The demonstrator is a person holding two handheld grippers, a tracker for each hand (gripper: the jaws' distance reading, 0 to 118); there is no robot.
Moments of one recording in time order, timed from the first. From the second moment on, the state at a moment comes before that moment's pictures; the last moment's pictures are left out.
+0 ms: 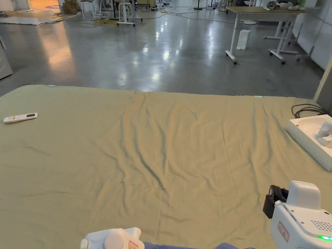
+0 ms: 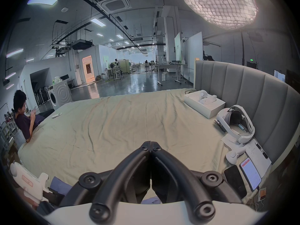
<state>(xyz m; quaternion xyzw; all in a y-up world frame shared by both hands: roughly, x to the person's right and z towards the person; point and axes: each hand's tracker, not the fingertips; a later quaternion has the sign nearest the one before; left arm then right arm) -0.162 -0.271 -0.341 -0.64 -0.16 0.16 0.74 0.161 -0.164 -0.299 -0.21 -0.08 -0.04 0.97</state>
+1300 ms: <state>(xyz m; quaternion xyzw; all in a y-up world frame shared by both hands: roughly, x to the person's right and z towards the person) -0.115 -0.260 -0.323 -0.59 -0.22 0.11 0.77 0.172 -0.174 -0.293 -0.24 -0.08 -0.06 0.97</state>
